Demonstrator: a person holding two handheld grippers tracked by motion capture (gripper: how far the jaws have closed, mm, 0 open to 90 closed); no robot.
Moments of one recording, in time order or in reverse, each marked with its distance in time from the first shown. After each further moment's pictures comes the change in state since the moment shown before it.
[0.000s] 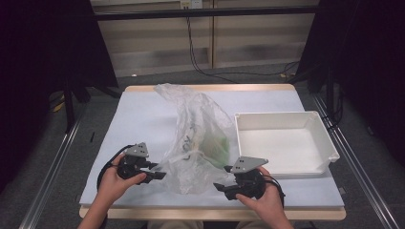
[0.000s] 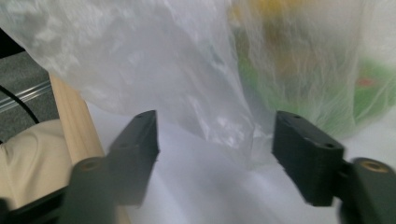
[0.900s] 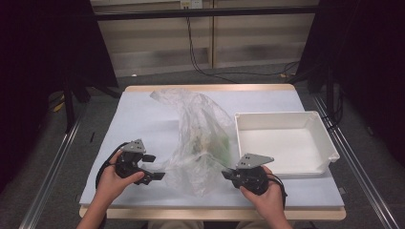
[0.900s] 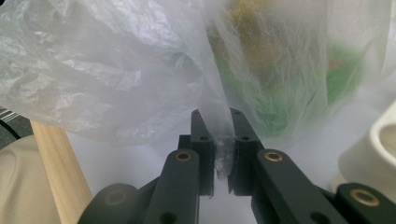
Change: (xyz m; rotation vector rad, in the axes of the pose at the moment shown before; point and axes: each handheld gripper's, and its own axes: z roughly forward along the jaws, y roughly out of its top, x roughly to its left) left arm 0.006 0.001 -0.009 -0.038 0.053 -0.028; right arm -0.013 -0.007 -0.003 -0.007 -0.065 0.074
